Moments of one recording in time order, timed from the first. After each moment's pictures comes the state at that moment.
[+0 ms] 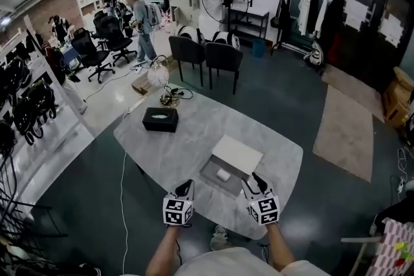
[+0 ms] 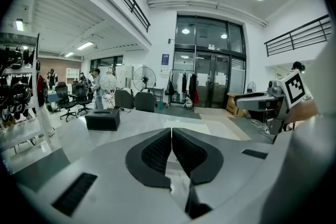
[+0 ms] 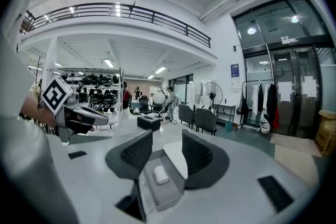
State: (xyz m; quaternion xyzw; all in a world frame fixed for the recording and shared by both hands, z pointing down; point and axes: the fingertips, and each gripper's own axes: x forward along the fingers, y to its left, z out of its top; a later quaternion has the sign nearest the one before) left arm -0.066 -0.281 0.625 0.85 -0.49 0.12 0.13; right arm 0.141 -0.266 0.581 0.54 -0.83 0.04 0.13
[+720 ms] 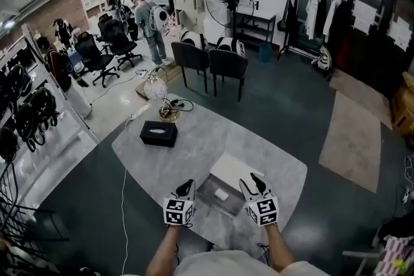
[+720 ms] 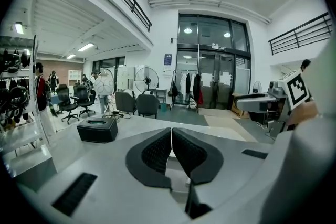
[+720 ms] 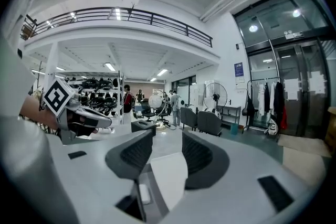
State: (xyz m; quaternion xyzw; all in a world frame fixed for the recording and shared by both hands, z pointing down) left arm -0.040 -0.375 0.612 0.85 -0.50 0.12 0.13; right arm 0.157 -0.364 0.572 0.51 -0.85 0.04 0.12
